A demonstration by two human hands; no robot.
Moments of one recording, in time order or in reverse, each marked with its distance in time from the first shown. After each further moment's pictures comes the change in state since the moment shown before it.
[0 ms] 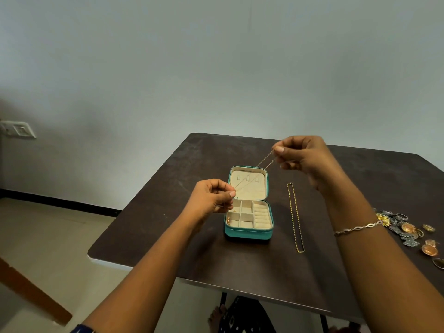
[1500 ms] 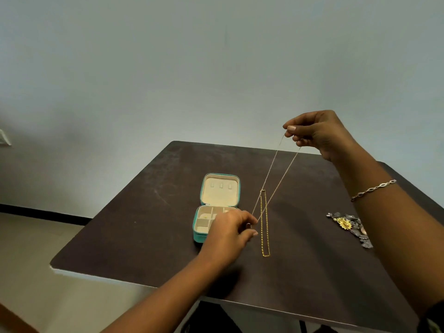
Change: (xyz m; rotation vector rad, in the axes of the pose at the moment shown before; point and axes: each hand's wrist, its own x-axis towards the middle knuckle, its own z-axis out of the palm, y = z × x) left_hand -0.035 -0.006 0.094 0.533 -0.002 0.420; right_hand 0.027 -0.034 -0.095 -0.143 0.065 -0.063
